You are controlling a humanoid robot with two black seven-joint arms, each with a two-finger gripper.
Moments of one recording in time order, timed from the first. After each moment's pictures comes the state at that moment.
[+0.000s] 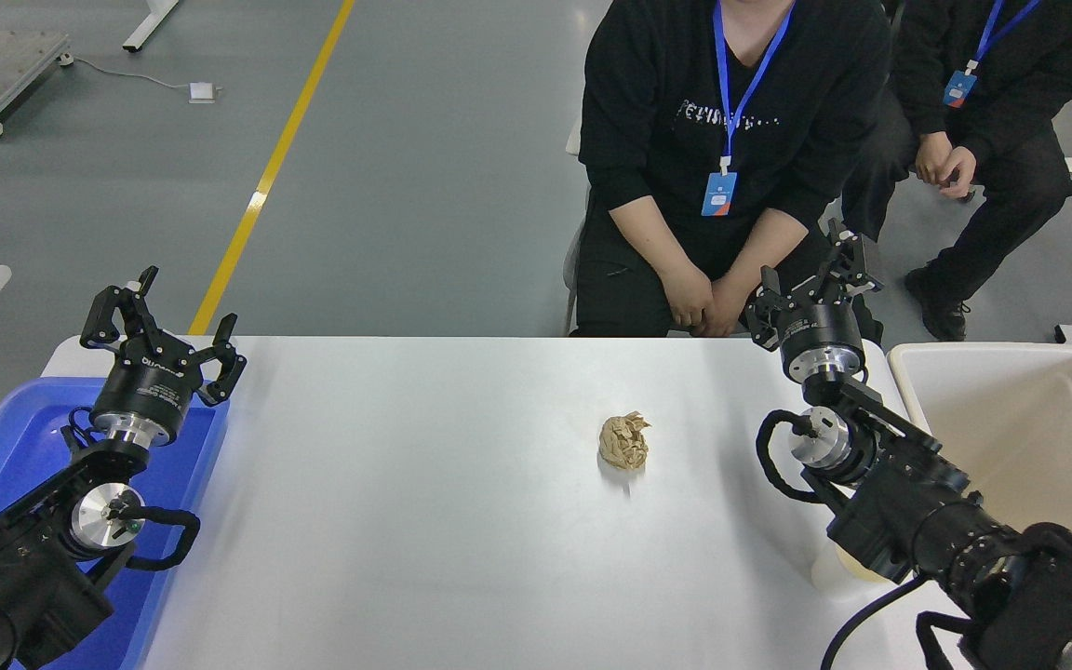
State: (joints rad) left arm -0.53 0.39 -0.87 -0.51 0.08 -0.53 -0.58; right arm 0.83 0.00 0.67 0.32 0.04 0.05 0.68
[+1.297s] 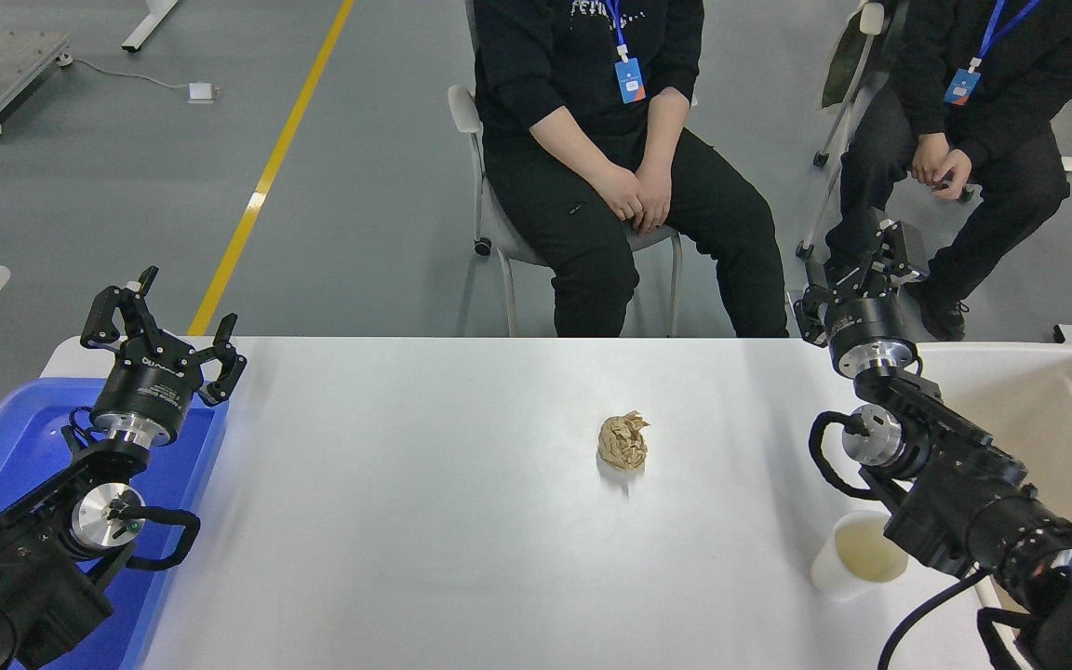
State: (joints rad) left arm -0.53 0.39 -0.87 -0.51 0.08 -0.53 -0.58; right arm 0.85 -0.13 0.52 0.32 0.03 0.05 0.67
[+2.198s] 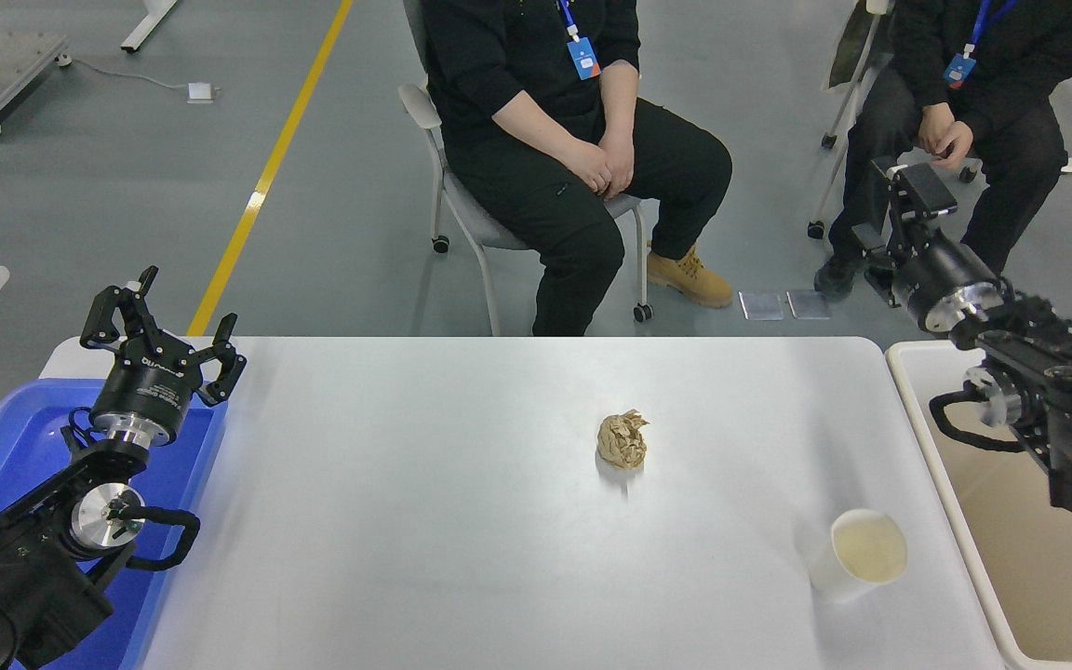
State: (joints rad) left arm -0.53 0.39 -0.87 -0.51 0.08 -0.53 -0.58; right arm 1.09 -0.44 -0.25 0.42 -0.09 0.07 0.67
